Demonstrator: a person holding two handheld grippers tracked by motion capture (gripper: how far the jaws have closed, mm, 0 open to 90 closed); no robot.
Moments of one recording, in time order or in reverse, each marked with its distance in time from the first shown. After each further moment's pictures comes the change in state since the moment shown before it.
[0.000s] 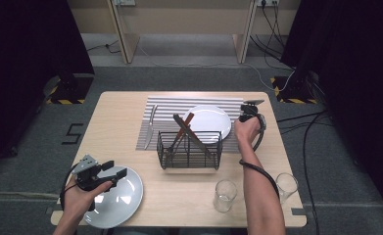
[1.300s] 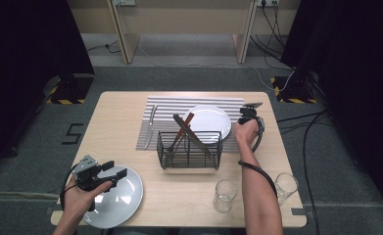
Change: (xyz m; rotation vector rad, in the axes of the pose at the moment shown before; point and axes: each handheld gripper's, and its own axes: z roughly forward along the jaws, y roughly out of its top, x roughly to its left) left arm 0.001 -0.001 0.001 0.000 -0.004 -0.008; right arm -0.002 -0.006 0.016 0.044 -0.015 0.009
